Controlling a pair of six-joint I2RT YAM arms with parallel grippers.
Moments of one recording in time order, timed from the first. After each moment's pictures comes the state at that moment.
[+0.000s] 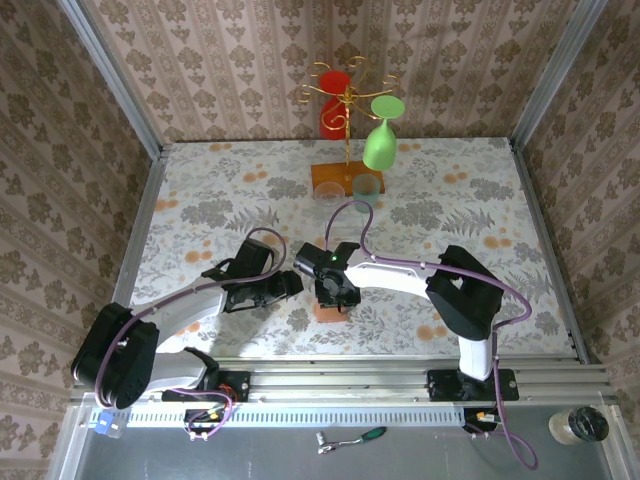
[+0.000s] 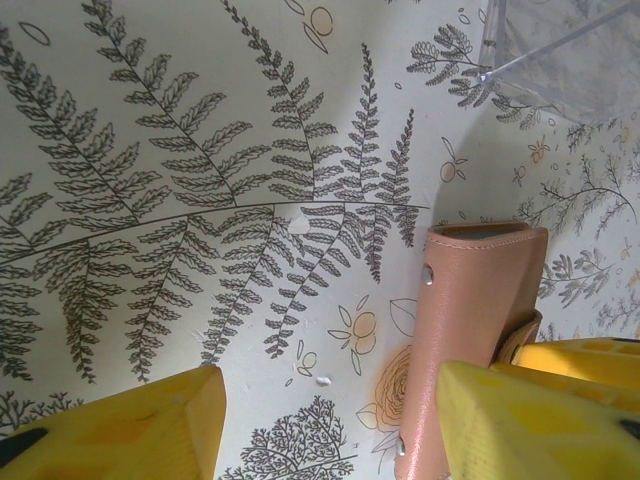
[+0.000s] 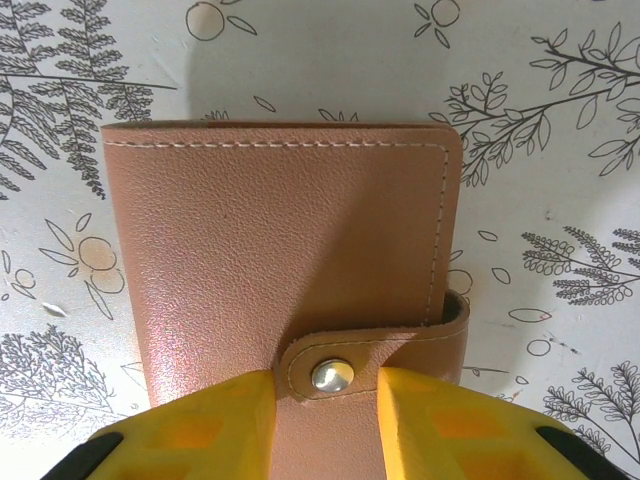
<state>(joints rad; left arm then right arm) -0.59 1.26 0.54 -0.26 0.34 -0.82 0.96 1.89 1.30 -0.85 0.07 0.94</state>
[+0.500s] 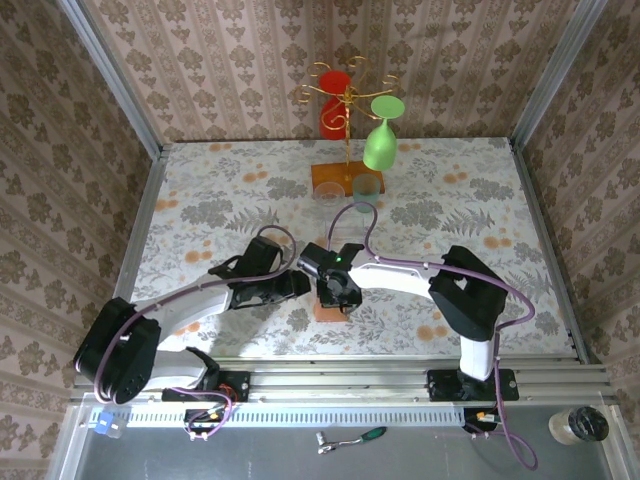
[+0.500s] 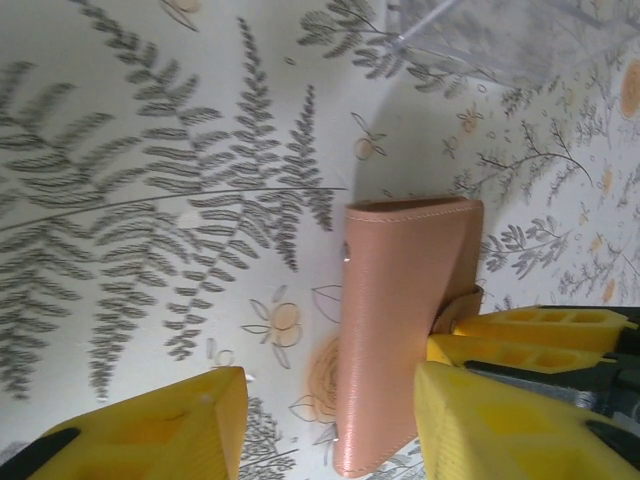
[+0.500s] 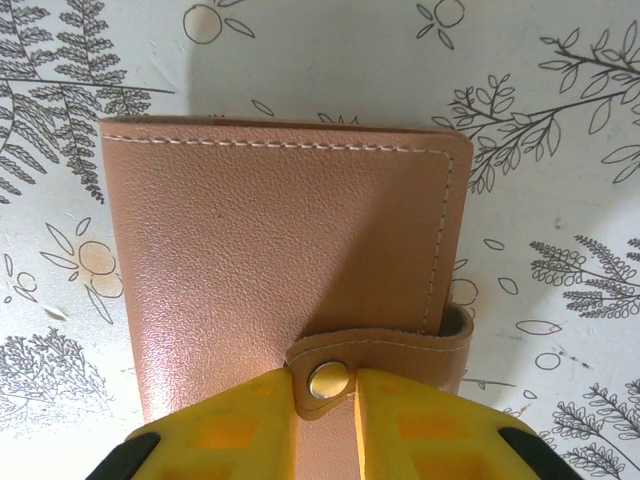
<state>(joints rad) -0.67 1.30 0.59 -0.25 0.36 -0.81 0.94 1.86 1.25 -0.79 0.05 0.93</state>
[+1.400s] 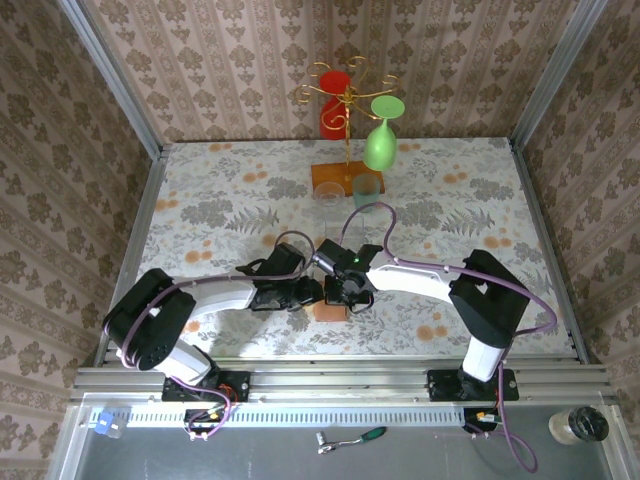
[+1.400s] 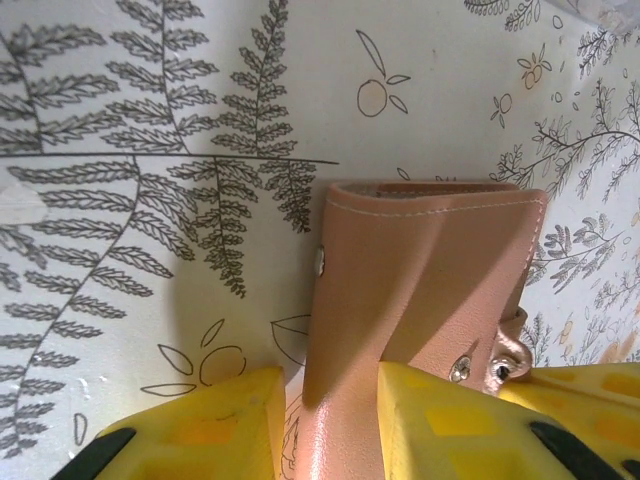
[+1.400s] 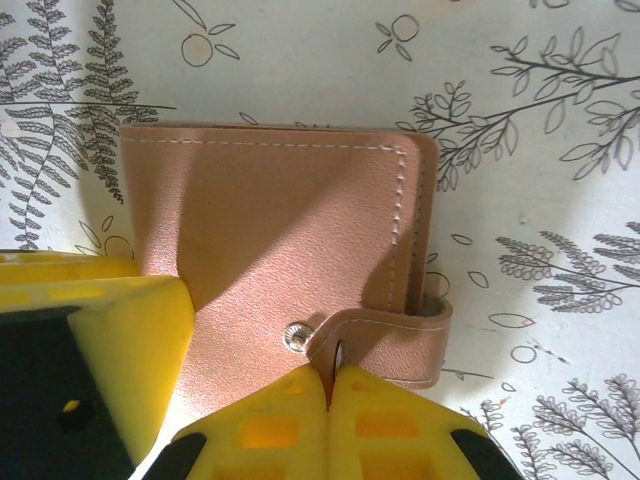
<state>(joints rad) -0.78 1.51 0.62 -0.10 0.35 -0.96 0.90 1.75 1.12 -0.68 0.00 0.94</state>
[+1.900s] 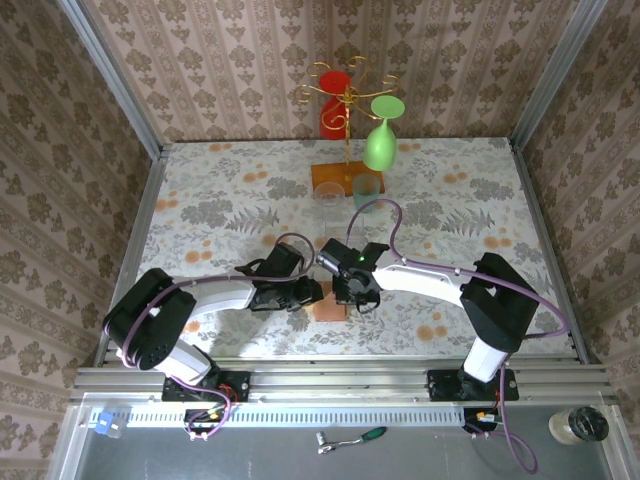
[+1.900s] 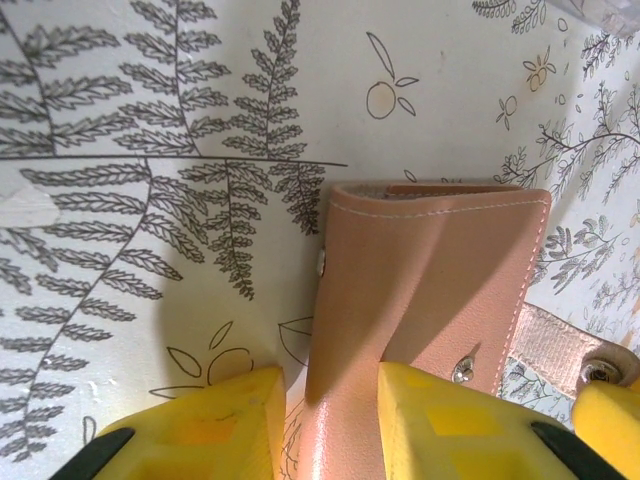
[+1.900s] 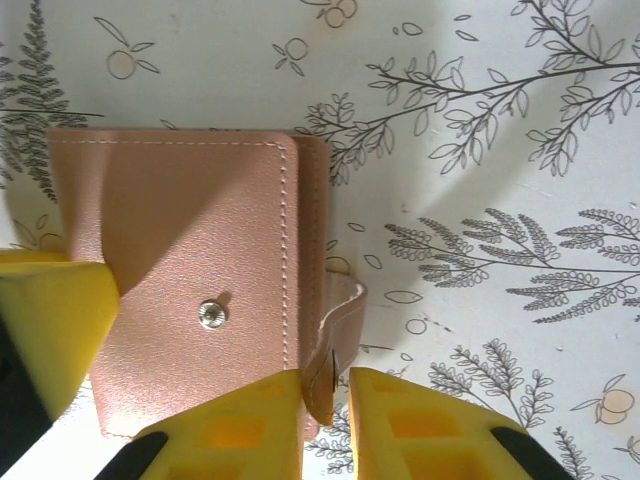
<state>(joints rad) -0.76 1.51 0.61 -0.09 0.37 -0.96 0.89 1.70 1.12 -0.77 0.08 0.92</state>
